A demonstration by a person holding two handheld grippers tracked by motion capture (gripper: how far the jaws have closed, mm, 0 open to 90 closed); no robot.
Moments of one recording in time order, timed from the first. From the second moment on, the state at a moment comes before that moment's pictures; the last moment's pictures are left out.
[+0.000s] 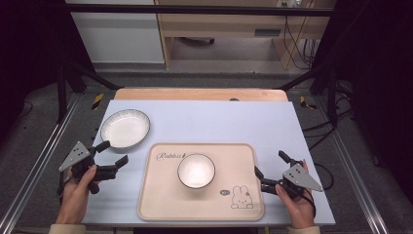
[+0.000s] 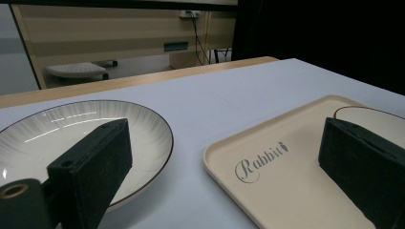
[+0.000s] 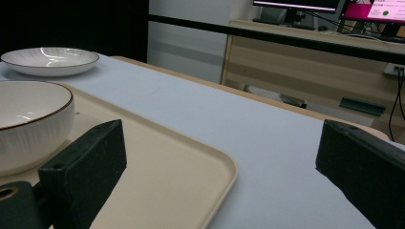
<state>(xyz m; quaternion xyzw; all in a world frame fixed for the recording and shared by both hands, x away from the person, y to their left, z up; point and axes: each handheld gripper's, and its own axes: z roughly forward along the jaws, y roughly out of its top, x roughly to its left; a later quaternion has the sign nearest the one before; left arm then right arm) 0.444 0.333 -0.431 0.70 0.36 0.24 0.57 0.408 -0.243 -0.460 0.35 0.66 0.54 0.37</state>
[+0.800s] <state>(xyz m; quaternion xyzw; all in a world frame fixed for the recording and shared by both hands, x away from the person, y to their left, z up) 0.436 0.321 -0.450 0.71 0.35 0.22 0.56 0.409 -0.243 -0.462 0.35 0.67 0.54 0.37</state>
